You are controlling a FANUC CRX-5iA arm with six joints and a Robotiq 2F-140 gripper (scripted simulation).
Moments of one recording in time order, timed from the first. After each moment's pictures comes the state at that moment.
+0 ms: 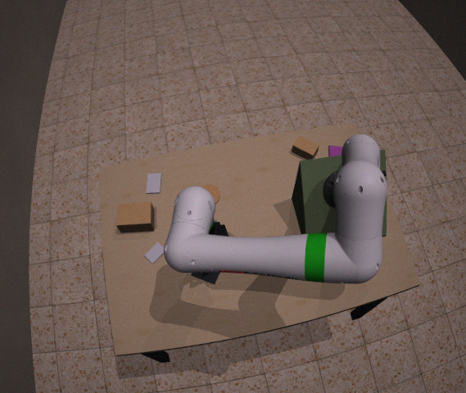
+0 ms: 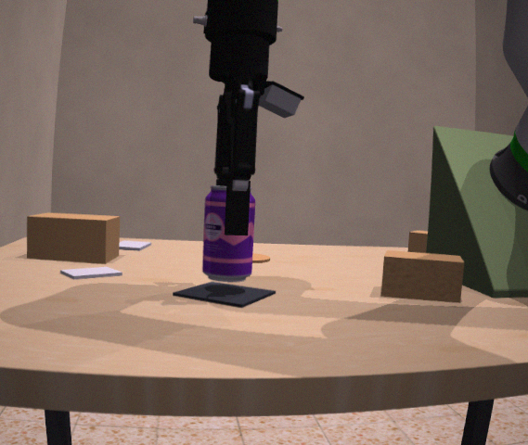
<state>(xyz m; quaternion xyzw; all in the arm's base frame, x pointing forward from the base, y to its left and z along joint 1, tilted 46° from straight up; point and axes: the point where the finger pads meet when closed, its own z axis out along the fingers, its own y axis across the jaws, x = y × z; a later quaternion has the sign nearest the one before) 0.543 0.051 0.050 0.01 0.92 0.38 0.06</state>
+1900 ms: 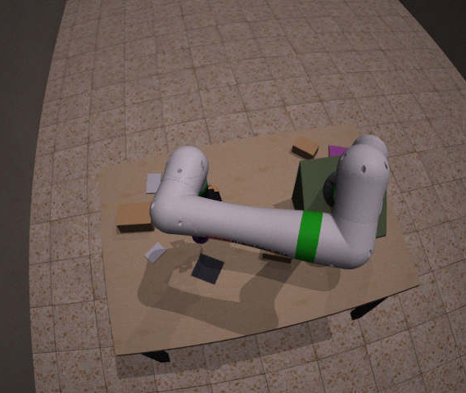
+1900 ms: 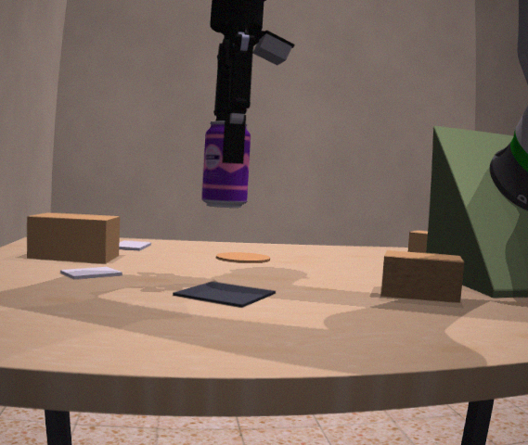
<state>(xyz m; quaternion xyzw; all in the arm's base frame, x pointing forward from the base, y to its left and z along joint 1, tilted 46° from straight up) 0.527 -0.062 0.059 0.01 0.92 0.38 0.06</state>
